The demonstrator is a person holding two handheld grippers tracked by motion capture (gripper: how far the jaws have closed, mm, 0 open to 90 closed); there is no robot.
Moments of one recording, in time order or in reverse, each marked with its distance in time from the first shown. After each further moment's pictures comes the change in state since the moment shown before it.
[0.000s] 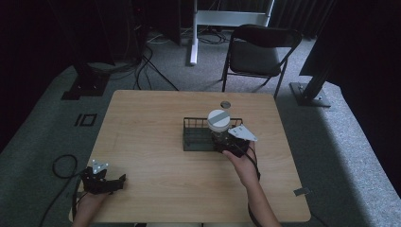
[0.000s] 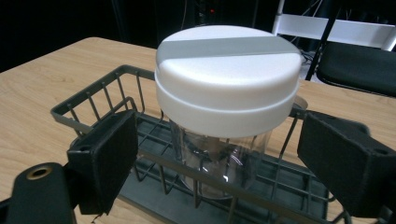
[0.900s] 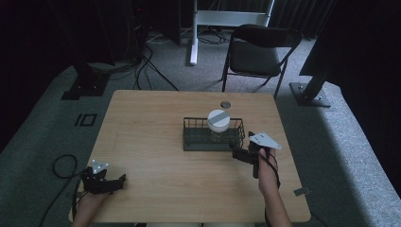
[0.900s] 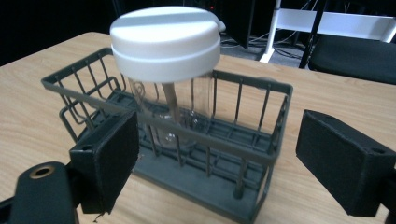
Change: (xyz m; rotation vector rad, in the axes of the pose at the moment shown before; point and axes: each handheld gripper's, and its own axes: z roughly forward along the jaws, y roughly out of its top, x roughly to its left) left arm 0.000 0.000 0.000 0.000 0.000 0.000; right arm -0.045 -0.018 -0.044 0.007 0.024 0.020
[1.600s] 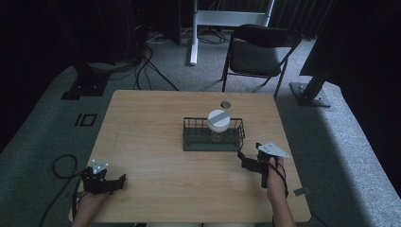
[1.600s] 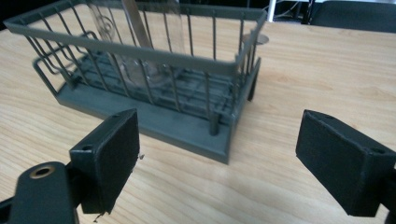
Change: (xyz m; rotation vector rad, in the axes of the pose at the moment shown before) left arm 0.000 0.000 0.000 0.000 0.000 0.000; right arm -0.027 -0.042 -0.011 0.076 0.005 0.042
